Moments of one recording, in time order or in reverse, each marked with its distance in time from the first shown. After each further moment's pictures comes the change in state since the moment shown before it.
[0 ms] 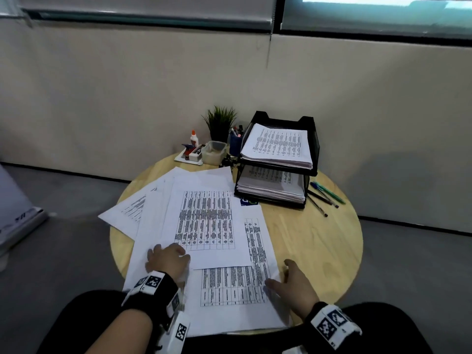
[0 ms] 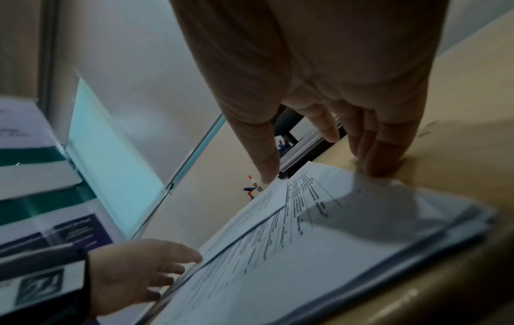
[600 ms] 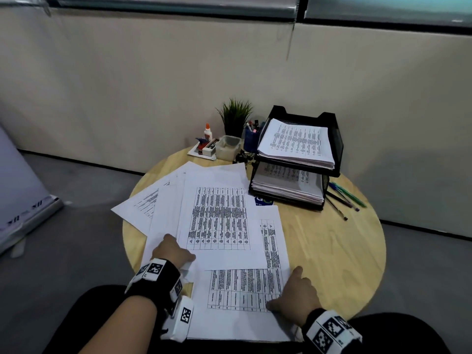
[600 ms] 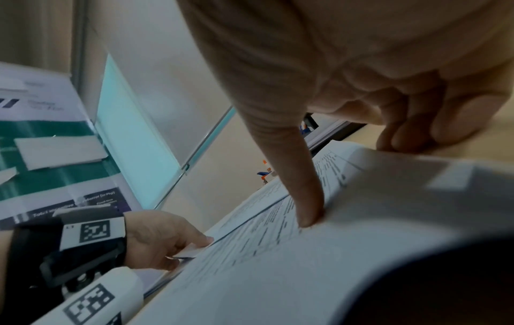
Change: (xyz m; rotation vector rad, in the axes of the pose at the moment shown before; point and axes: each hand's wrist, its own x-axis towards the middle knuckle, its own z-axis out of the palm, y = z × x) left_hand 0.031 -0.006 -0.014 -0.107 -0.104 -0.148; right_hand 0.006 -0.019 0.028 -0.325 -0.020 0.114
